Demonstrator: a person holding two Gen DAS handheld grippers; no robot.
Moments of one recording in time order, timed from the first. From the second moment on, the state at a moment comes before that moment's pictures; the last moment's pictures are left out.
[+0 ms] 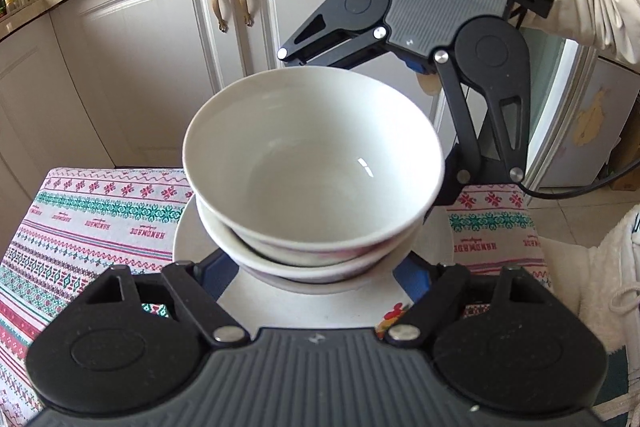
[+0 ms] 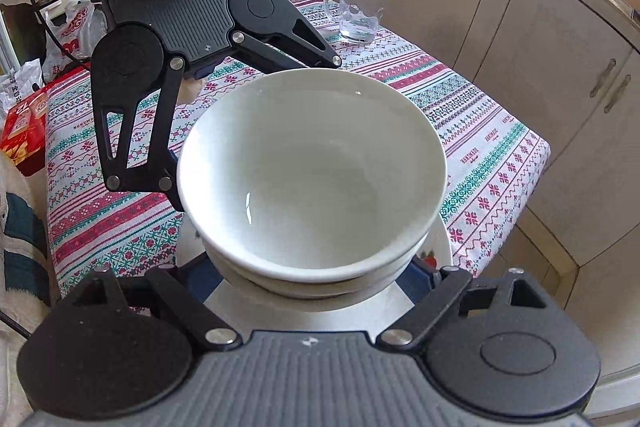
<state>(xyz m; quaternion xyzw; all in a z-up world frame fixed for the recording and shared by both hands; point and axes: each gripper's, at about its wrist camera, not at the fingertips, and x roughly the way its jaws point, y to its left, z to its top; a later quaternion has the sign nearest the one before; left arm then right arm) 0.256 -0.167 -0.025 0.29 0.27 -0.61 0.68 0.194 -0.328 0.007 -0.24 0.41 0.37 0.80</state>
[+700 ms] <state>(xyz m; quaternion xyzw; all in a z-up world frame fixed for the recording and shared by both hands) 0.248 -0.161 -0.032 0.29 0.26 -0.60 0.70 0.199 -0.334 -0.006 -0.21 0.42 0.36 0.80</state>
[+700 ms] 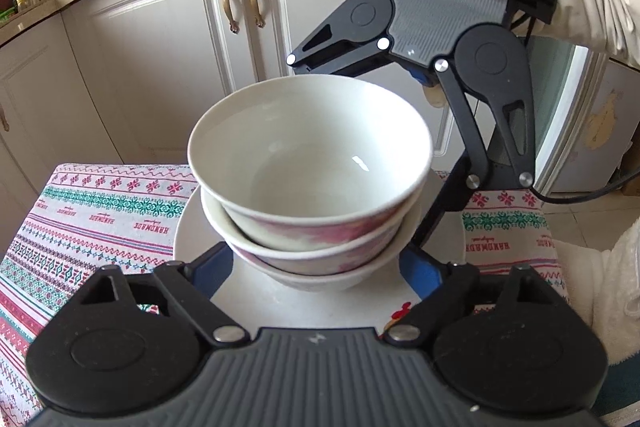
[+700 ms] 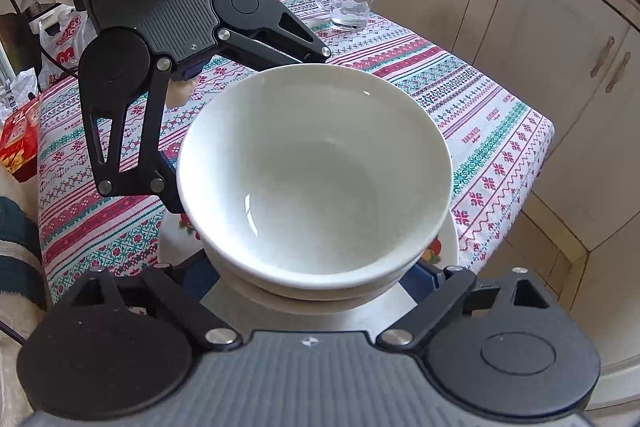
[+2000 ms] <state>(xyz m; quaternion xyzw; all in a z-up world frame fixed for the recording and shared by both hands) 0.037 -0.065 0.056 0.08 0.28 -0.10 0.95 -0.005 -0.241 0.072 0.00 0.34 -0.12 0.93</state>
